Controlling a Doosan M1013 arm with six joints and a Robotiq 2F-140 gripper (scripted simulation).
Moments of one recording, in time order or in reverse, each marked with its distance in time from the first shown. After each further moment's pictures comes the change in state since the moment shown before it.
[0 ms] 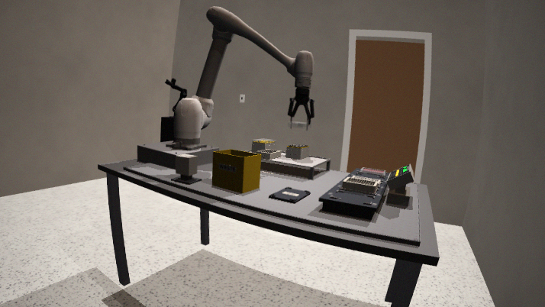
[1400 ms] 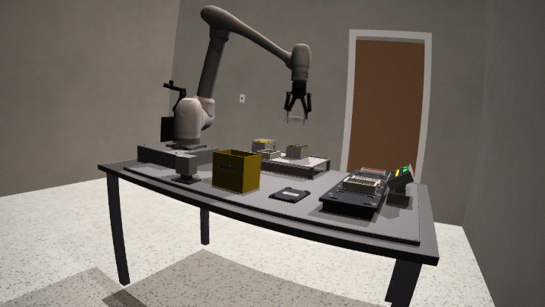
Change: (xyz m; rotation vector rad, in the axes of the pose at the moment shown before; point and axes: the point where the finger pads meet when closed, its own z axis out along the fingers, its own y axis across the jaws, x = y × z) arm -0.051 0.000 -0.030 0.000 0.000 0.001
